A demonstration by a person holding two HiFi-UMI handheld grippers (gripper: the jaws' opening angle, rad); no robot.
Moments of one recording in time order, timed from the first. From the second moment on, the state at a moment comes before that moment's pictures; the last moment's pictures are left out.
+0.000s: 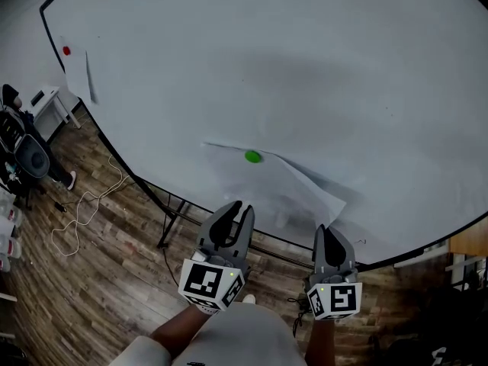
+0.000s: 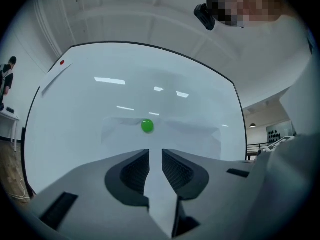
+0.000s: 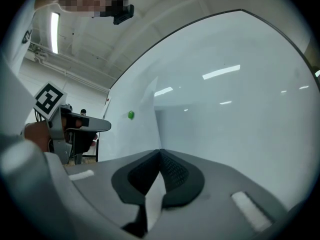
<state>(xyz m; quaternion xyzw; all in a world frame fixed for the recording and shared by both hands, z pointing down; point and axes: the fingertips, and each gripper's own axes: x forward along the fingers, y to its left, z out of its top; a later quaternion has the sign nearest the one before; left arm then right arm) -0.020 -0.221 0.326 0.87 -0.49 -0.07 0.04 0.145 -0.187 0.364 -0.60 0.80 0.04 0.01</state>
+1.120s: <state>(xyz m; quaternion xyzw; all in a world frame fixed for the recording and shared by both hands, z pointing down) -0.008 -0.292 0.272 0.84 -0.54 -0.08 -0.02 0.141 -0.182 0.354 -0.59 0.80 0.04 0.03</state>
